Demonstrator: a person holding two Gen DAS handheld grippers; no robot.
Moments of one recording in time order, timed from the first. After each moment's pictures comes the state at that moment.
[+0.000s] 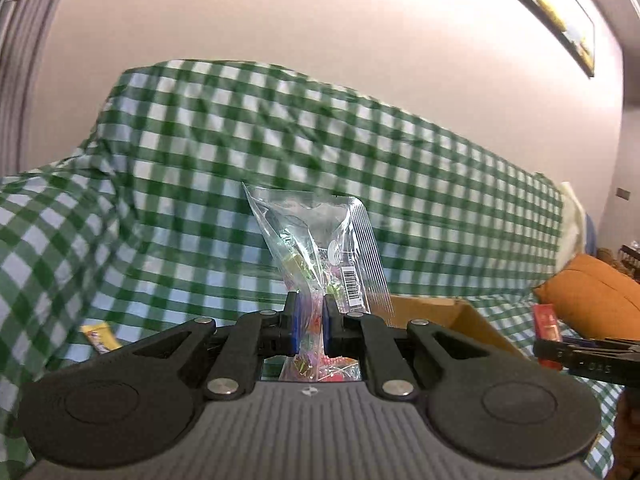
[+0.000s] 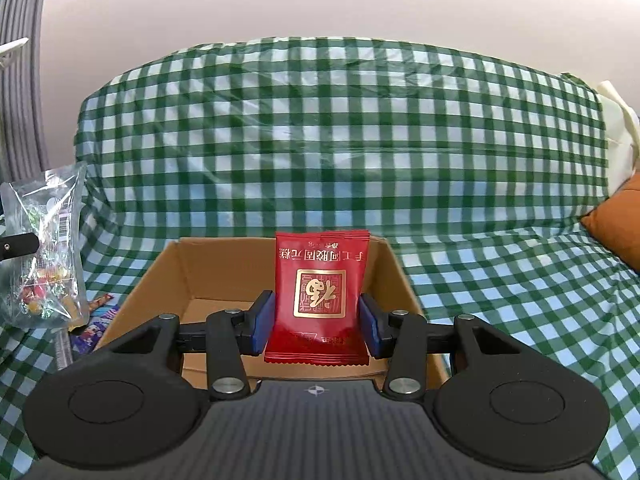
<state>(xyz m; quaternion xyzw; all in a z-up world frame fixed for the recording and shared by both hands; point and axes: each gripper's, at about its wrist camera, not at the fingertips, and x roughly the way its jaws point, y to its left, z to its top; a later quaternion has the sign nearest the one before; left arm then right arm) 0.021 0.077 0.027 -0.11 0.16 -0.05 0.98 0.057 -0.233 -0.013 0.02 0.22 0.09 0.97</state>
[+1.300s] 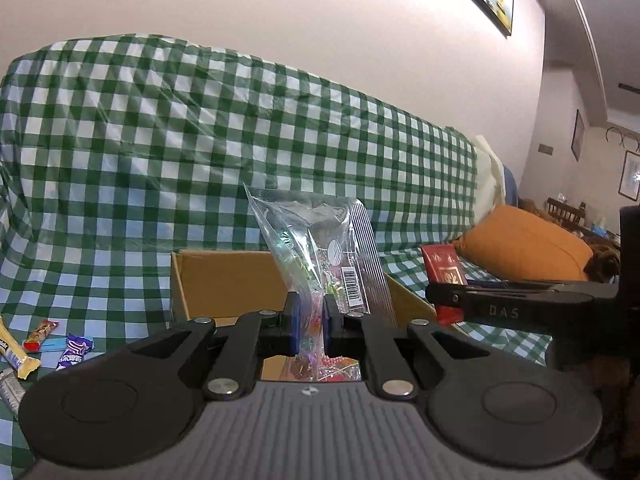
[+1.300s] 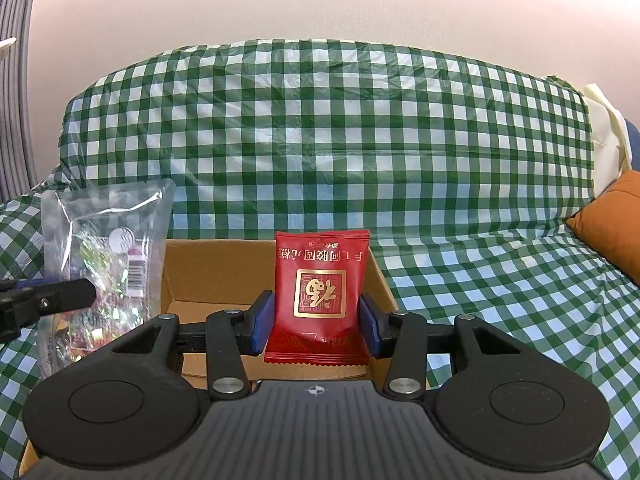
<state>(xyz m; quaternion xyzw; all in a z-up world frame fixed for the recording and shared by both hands) 0.029 0.005 0.004 -0.07 0.18 -0.18 0.96 0.049 -0.223 -0.014 0.02 0.22 0.07 0.97</state>
